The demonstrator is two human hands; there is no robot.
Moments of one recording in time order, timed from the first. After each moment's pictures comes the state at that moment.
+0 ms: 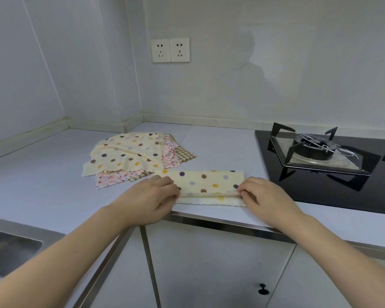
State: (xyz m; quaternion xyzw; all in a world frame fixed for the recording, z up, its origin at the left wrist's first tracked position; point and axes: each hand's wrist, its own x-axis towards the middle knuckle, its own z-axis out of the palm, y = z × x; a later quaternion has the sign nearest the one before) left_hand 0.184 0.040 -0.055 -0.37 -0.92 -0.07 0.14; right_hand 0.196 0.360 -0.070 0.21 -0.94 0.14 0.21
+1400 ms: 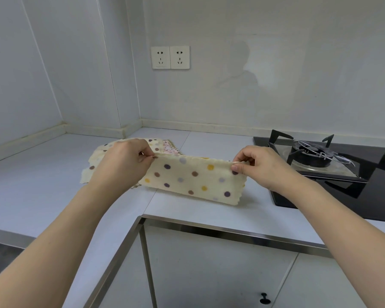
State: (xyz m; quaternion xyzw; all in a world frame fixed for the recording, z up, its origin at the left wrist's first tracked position) left_hand 0.183 0.031 0.027 -0.08 -0.92 -0.24 0.29; right_hand 0.181 0.333 0.024 0.15 -0.92 0.32 0.14
